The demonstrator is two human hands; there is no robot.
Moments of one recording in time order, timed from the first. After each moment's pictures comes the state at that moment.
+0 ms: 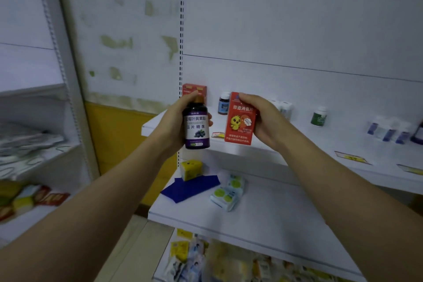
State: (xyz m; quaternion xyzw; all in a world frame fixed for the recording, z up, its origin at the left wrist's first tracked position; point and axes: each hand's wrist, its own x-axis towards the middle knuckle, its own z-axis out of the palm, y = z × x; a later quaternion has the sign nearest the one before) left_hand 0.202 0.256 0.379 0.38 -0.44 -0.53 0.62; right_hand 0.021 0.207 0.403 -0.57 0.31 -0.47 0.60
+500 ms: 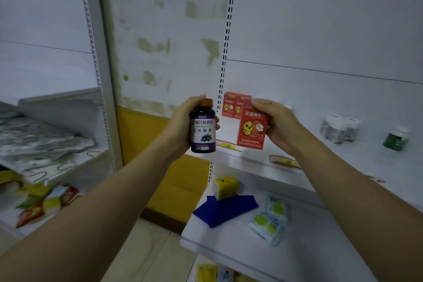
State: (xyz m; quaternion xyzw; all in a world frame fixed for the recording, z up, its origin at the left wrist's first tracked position) left_hand 0.347 0.191 0.367 0.39 -0.44 -0.49 0.65; right_hand 0.155 0.110 0.386 -0.60 0.32 -0.45 0.58
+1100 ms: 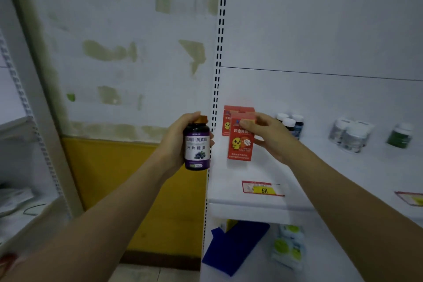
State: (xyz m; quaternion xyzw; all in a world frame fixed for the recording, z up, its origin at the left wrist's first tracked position) left_hand 0.489 0.023 0.360 0.34 -0.47 -0.60 0.56; right_hand 0.274 -0.019 0.369 -0.60 0.44 -0.47 0.48
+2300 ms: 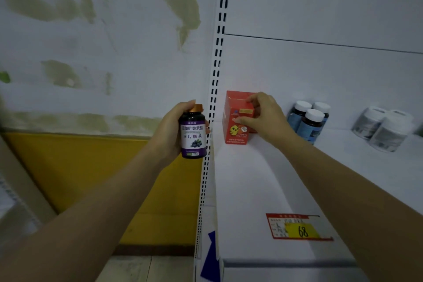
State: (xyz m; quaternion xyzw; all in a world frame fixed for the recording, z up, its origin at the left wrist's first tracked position) left_hand 0.507 -0.131 0.320 0.34 -0.43 -0.64 0.53; right_hand 0.297 -0.163 0.335 -0.69 0.58 -0.39 0.18
